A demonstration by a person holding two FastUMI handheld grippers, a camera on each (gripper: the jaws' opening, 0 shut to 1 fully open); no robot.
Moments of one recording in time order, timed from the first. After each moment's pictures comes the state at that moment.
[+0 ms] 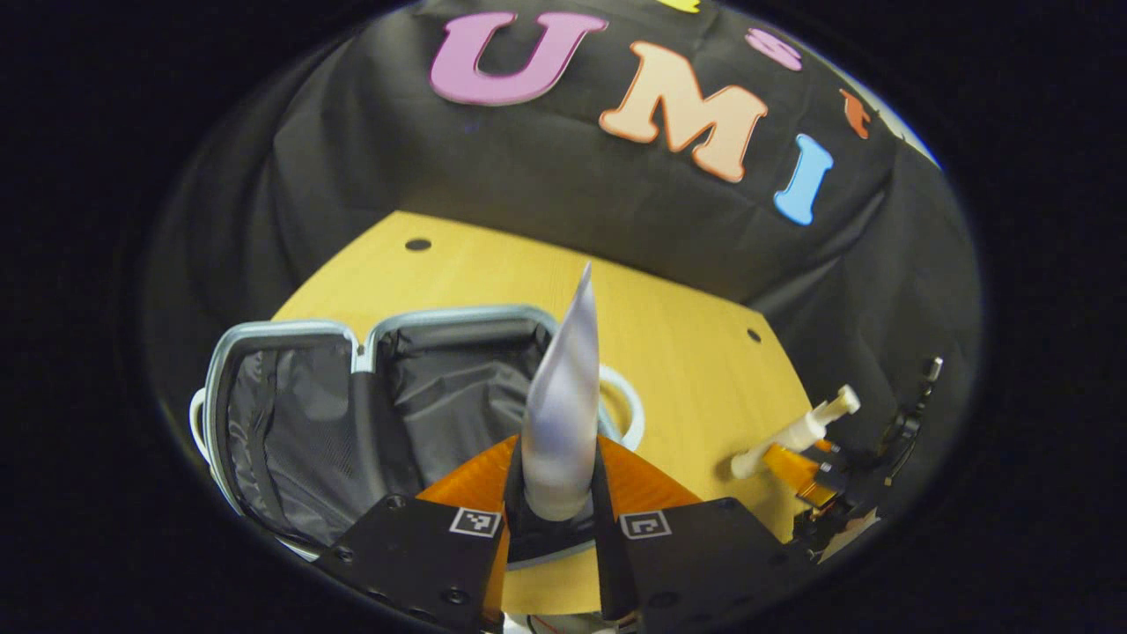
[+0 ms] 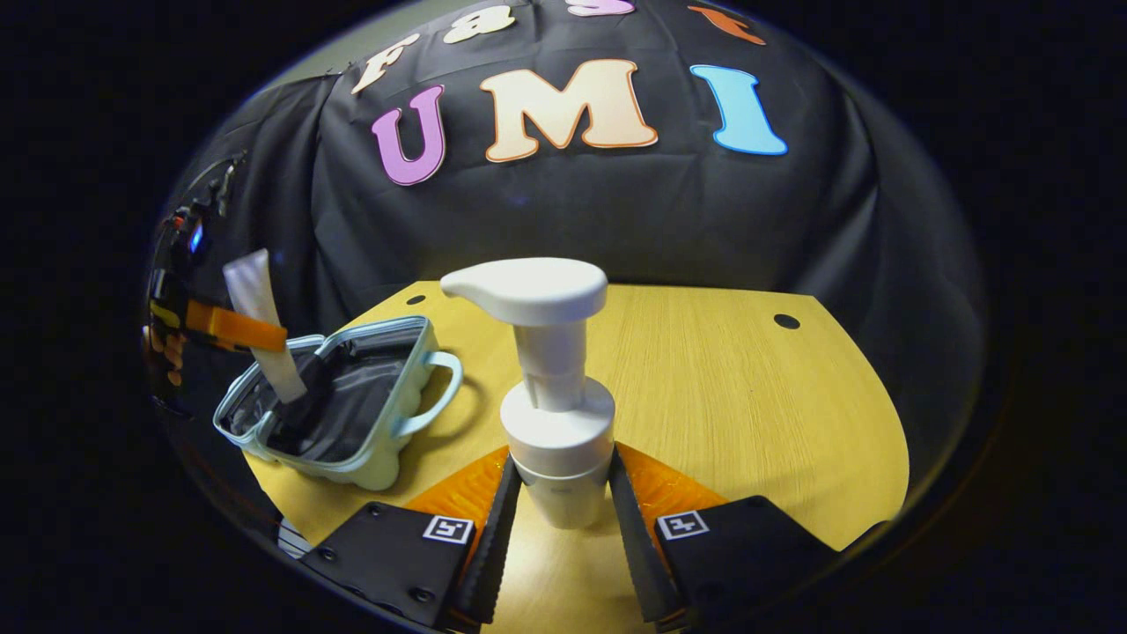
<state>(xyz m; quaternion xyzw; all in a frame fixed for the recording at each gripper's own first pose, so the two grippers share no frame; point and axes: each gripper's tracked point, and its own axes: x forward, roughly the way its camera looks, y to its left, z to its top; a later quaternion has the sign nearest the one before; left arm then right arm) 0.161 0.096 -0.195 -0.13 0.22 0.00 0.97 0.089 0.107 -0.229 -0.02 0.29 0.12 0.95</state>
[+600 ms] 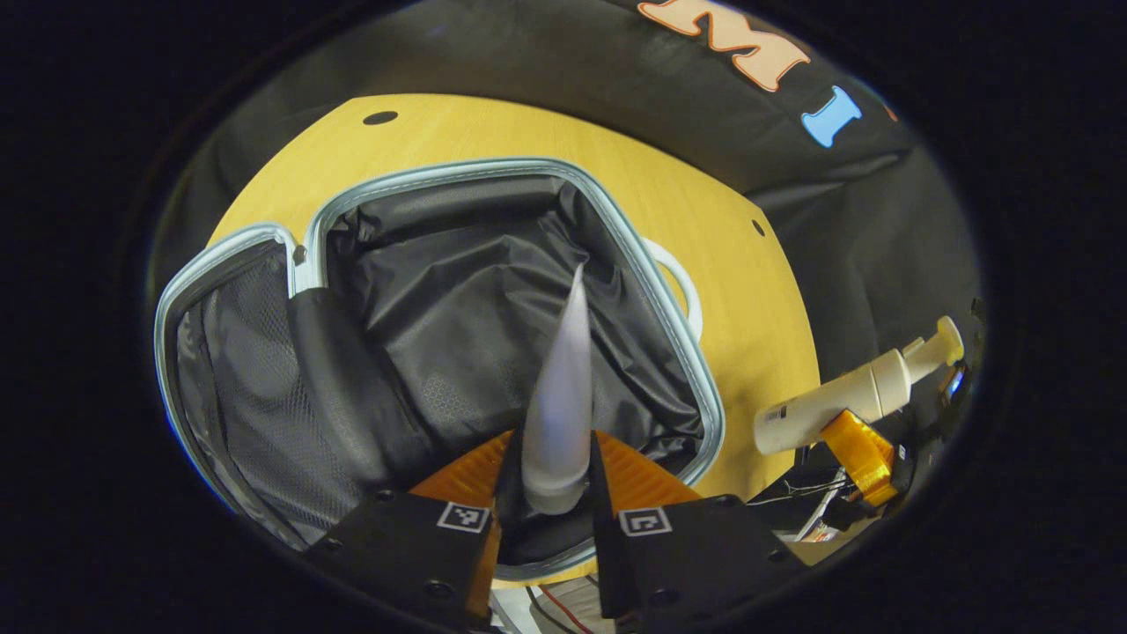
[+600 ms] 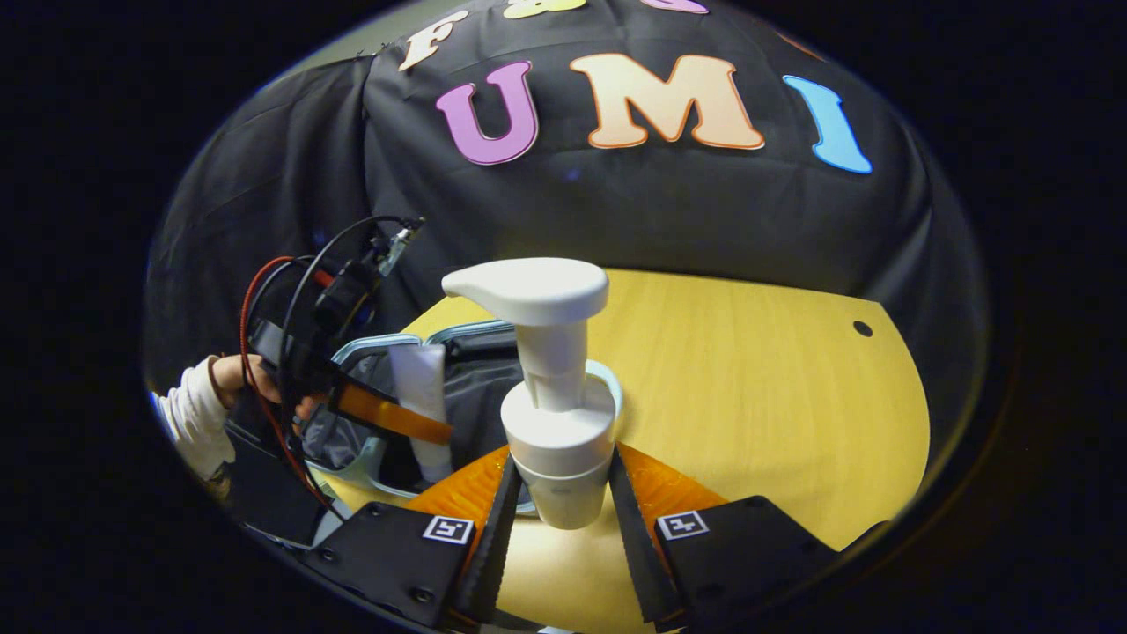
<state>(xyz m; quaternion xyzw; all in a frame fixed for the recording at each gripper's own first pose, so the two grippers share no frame) 0.165 0.124 -0.266 -0.14 0.40 -0.09 0.90 0.049 0.276 -0.203 -0.01 0.35 0.20 0.92</state>
